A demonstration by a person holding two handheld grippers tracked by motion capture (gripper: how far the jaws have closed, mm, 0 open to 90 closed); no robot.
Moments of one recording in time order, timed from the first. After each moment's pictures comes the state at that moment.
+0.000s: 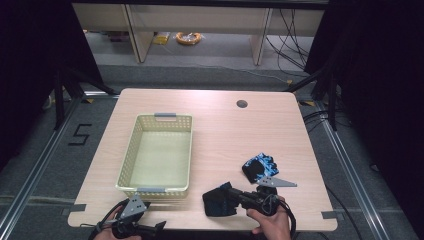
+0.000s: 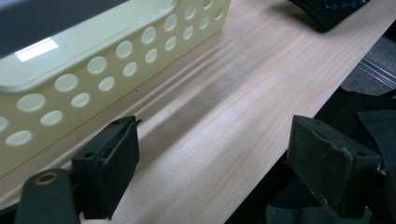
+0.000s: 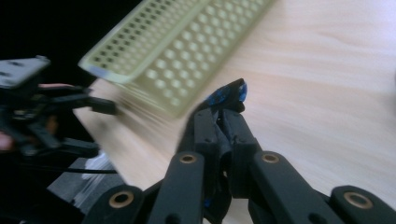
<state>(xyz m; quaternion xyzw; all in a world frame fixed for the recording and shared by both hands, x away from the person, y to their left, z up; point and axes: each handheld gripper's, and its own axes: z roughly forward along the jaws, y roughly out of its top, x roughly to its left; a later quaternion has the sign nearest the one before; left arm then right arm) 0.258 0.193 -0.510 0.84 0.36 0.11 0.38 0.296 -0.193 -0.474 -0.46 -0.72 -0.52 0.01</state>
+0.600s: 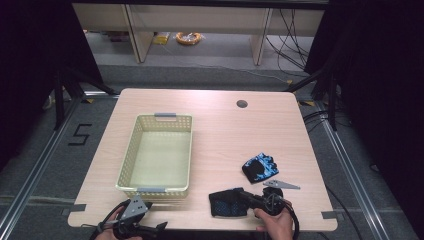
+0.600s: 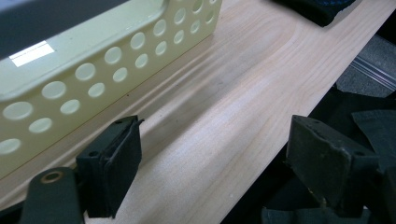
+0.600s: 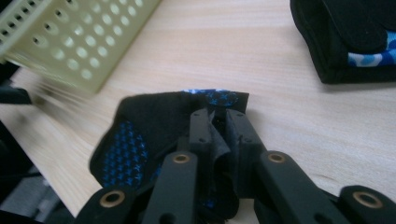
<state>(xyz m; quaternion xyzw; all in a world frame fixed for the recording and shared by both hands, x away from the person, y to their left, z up) 0.256 0.189 -0.511 0.84 0.36 0.11 0.39 0.307 -0.219 -0.515 -0.53 -0.72 -0.45 -0.02</state>
